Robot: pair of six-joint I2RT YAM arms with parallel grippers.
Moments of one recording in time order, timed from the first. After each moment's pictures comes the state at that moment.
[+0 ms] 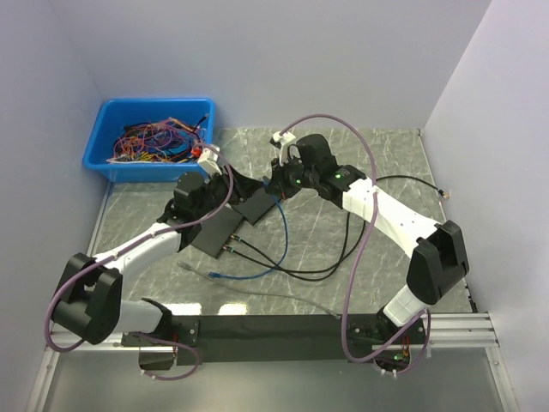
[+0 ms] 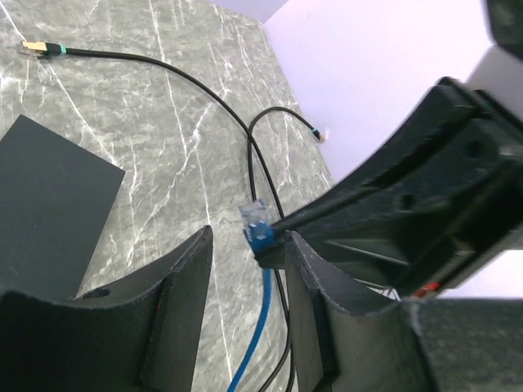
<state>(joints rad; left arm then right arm) -0.46 1.31 0.71 0.51 0.32 -0.79 0.63 1.59 1.35 -0.34 -0.35 0.09</state>
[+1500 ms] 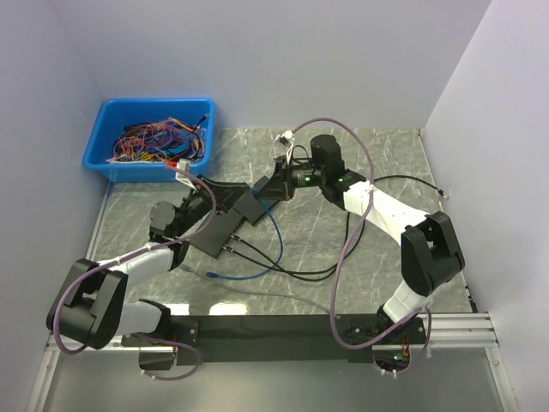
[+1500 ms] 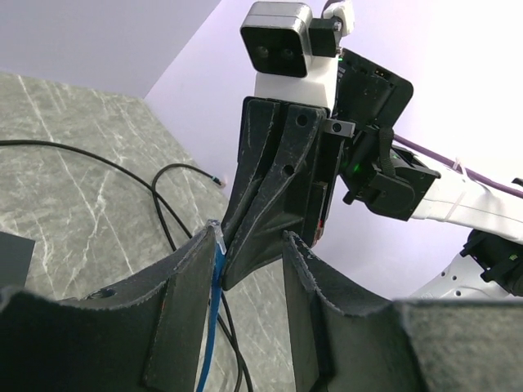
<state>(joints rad) -0.35 1.27 0.43 1.21 0.53 -0.99 0.53 1.64 1.20 0.11 -0.96 0.34</state>
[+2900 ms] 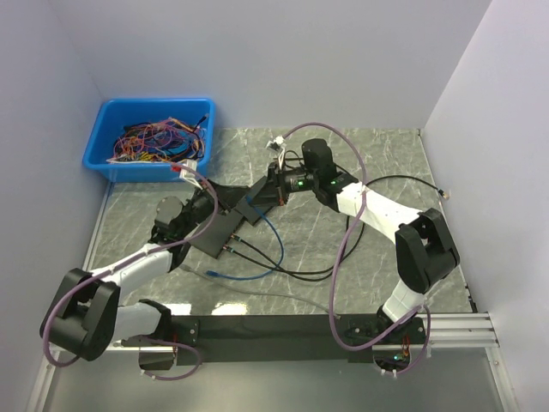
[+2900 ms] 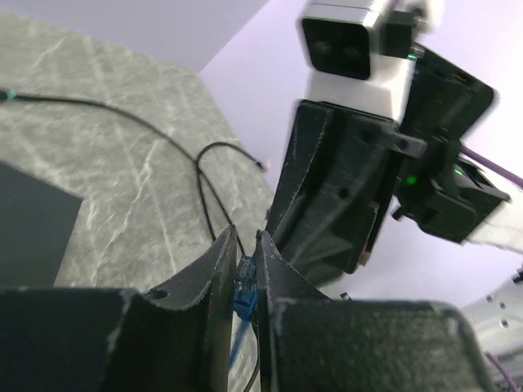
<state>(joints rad) -0.39 1.22 0.44 0.98 0.42 -0.91 0.57 1.67 1.20 0.11 -0.98 0.36</state>
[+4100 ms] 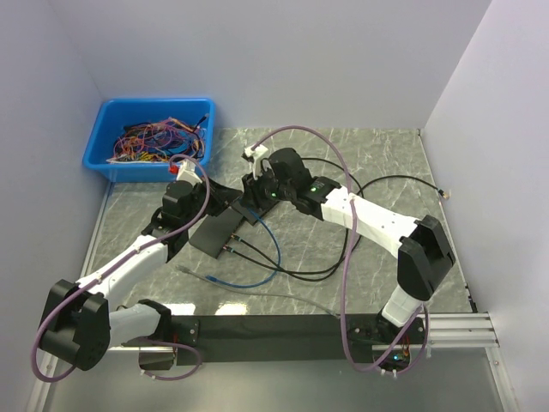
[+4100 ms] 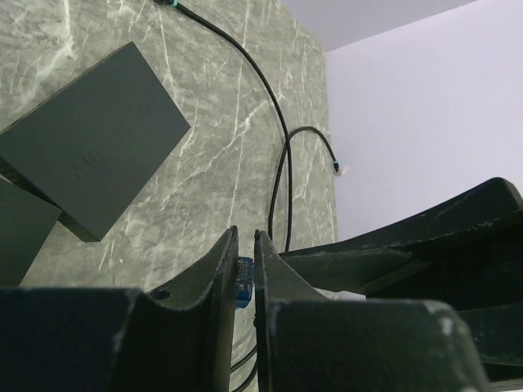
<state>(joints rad) -0.40 1.15 0.63 0.27 0.19 -1.02 0.80 1.66 1.35 -0.21 -0.27 0.12</state>
